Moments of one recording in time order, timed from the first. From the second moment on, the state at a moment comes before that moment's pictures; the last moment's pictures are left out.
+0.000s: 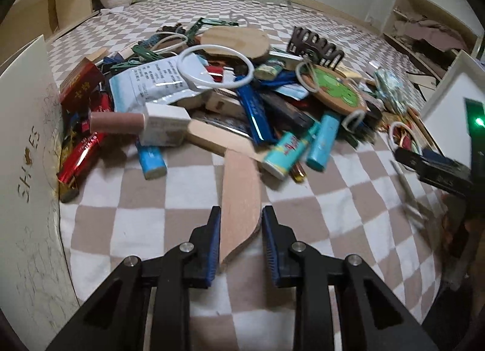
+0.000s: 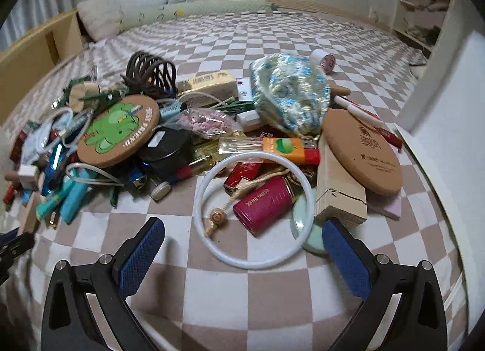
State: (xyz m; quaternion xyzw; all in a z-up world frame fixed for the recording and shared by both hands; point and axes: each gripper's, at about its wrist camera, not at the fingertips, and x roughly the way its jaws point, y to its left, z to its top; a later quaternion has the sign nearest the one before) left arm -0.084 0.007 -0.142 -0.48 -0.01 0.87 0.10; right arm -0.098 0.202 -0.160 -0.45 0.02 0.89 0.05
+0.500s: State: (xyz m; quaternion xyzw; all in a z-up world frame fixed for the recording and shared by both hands) left arm -0.075 0.005 -0.140 -0.47 -0.02 0.87 0.10; right arm -0.095 0.196 -0.163 -0.45 -0.02 0.89 0.08
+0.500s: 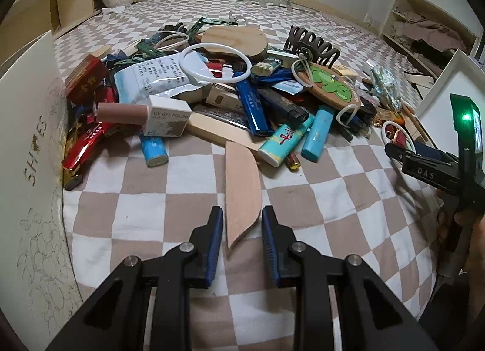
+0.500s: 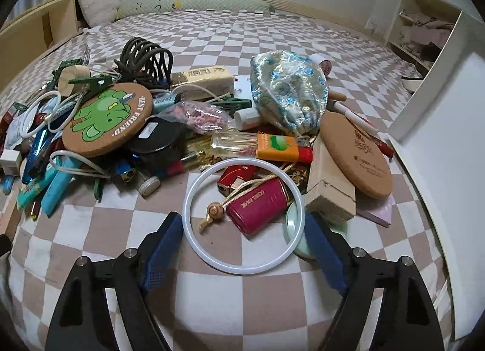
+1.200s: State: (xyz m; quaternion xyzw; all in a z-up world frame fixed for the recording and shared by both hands) left arm -0.038 -0.008 -0.139 -0.48 -0.04 0.87 0.11; right arm -0.011 0.143 -0.159 -0.47 0.01 0.88 -0.04
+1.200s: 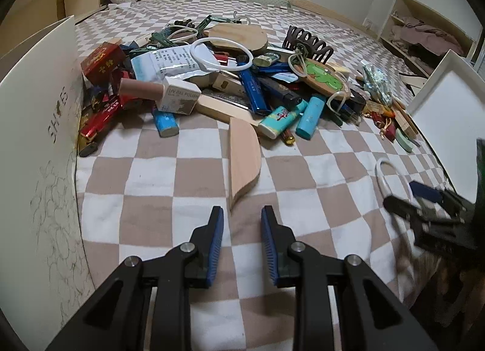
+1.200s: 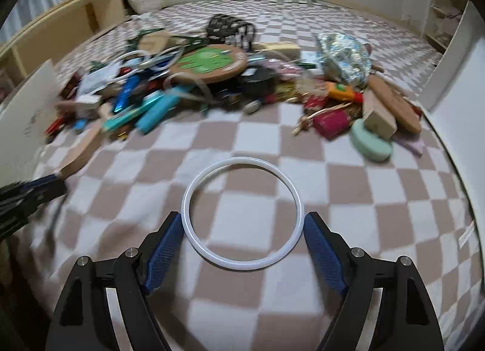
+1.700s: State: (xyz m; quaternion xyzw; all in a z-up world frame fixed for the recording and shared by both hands) left arm -0.076 -0.014 -0.136 -0.44 -0.07 0.89 0.10; right arm -0.021 0.132 -0.166 -0.46 0.00 0.89 -0.03
